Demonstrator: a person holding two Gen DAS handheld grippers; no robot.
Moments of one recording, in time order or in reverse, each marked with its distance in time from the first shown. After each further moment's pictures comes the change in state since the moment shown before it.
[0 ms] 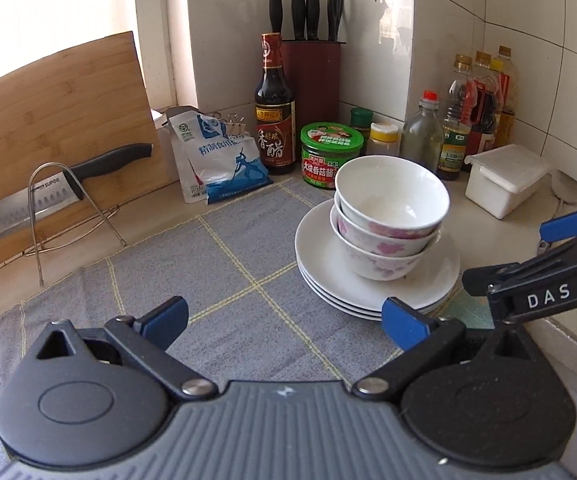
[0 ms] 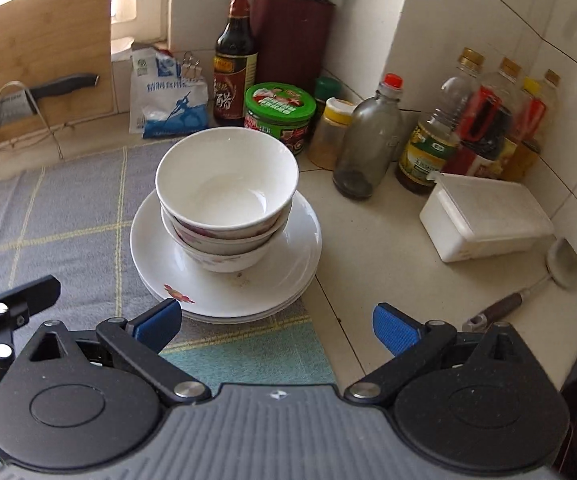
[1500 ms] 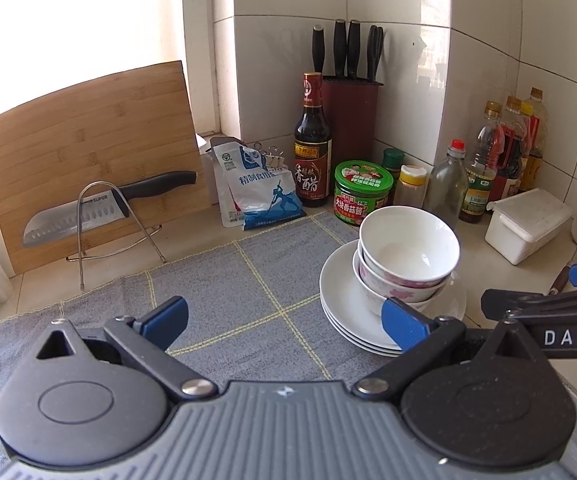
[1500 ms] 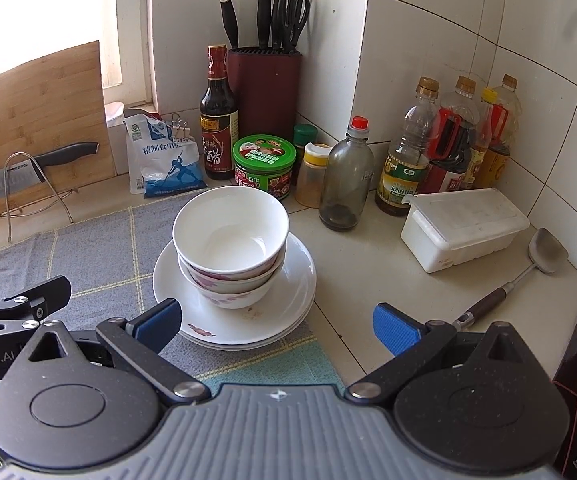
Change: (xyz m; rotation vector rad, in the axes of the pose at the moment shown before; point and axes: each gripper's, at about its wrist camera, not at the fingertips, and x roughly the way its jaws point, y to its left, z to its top) left arm -0.037 -0.002 0.021 -0.090 -0.056 0.094; right arm -0.047 0.005 0.001 0.101 -0.117 -0.015
